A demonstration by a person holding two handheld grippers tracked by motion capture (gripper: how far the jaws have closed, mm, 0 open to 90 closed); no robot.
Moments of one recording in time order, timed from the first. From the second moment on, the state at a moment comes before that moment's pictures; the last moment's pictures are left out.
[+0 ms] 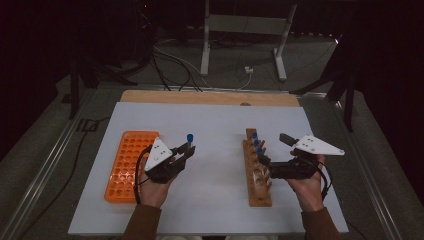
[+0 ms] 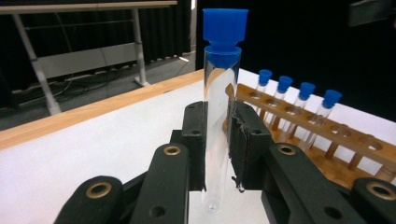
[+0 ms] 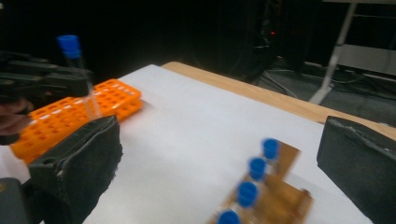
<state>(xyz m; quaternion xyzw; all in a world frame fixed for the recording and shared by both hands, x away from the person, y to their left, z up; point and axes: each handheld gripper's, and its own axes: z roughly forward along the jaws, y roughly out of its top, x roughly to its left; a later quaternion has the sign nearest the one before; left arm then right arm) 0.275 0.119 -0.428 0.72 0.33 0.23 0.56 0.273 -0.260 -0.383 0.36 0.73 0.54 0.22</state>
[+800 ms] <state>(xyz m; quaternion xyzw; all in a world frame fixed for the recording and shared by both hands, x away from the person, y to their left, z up) 0.243 0.197 -0.434 0.69 0.38 0.27 0.55 0.260 -0.327 -0.433 0.42 0.69 0.55 0.24</state>
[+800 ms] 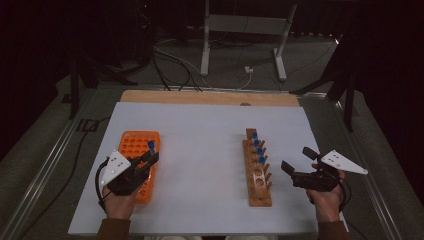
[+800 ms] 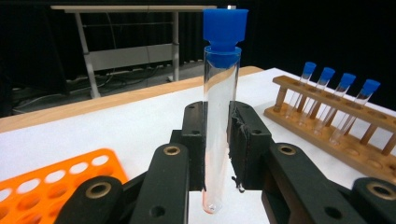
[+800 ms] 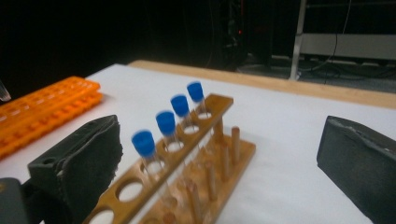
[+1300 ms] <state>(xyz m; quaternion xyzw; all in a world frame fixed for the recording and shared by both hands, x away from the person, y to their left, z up) 0.214 0.227 -0.452 0.68 0.40 0.27 0.55 0.253 -0.330 -0.434 0.42 0.67 0.56 0.24</state>
